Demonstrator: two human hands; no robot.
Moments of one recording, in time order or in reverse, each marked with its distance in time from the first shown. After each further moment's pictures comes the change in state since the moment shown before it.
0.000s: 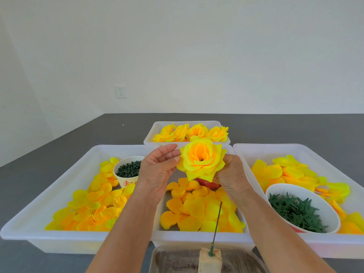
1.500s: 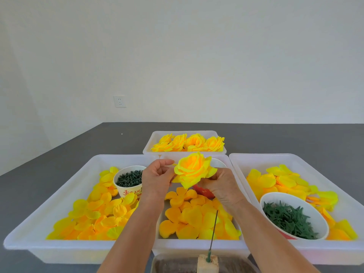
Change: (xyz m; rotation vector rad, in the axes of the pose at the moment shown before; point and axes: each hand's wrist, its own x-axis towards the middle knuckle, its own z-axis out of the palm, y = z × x) left_hand -0.002 -0.006 0.002 0.414 0.158 0.120; right_hand -0.007 -0.003 0.003 0.026 -0.100 0.044
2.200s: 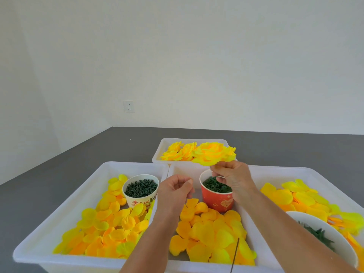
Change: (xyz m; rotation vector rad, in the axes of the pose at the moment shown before) left_hand -0.004 0.002 0.007 0.021 -0.030 -0.065; right_hand 0.056 -0.015 -0.003 0.263 0.177 0.235
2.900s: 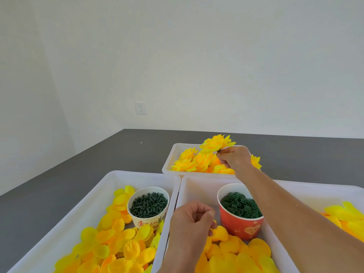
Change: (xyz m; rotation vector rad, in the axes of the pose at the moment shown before) left_hand 0.010 -0.009 0.004 0.174 -0.049 -0.088; right_hand 0.130 0.004 0.044 -0.308 0.034 0.069
